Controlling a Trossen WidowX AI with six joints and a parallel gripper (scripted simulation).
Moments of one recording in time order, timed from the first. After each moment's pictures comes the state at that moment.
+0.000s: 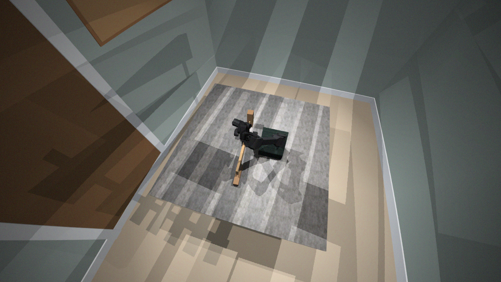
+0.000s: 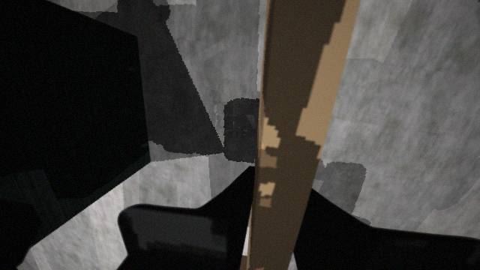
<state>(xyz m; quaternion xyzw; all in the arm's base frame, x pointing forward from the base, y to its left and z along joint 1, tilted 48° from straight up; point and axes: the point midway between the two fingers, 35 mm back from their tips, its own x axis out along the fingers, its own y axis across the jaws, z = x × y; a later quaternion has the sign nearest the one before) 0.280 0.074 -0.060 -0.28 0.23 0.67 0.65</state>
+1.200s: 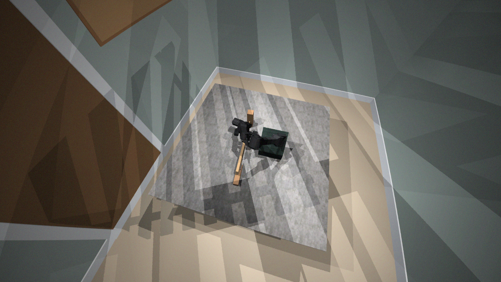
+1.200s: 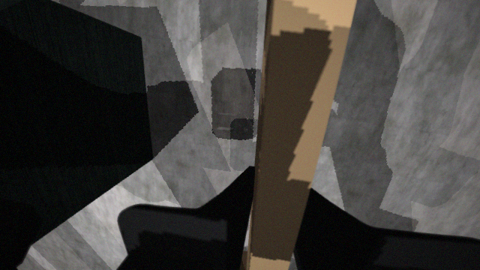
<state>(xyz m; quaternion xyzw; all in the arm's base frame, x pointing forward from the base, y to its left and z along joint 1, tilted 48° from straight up) 0.281 0.069 -0.056 -0.28 0.23 0.66 0.65</state>
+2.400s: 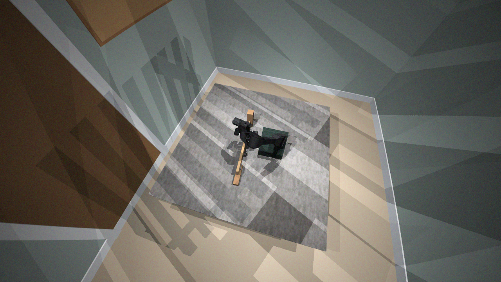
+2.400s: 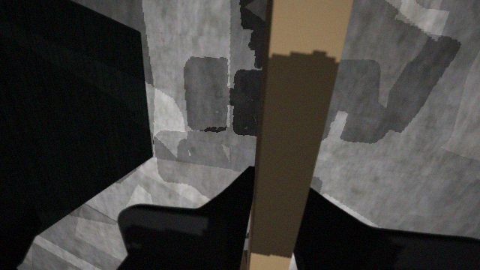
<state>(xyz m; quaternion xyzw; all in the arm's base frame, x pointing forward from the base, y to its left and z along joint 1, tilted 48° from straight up) 0.280 0.067 -0.061 -0.28 0.23 0.66 0.65</state>
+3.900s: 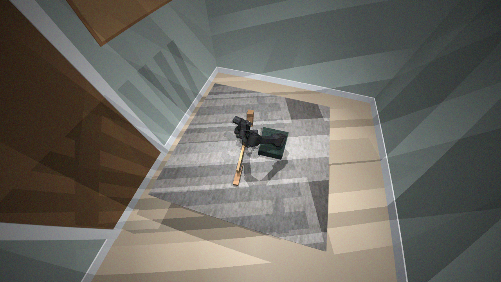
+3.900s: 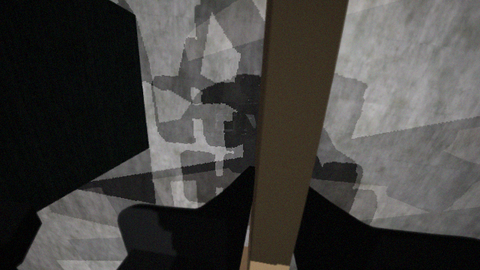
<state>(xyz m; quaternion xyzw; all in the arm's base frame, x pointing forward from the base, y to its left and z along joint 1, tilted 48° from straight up) 0.282 0.060 -0.073 -0.28 0.23 0.67 0.65</state>
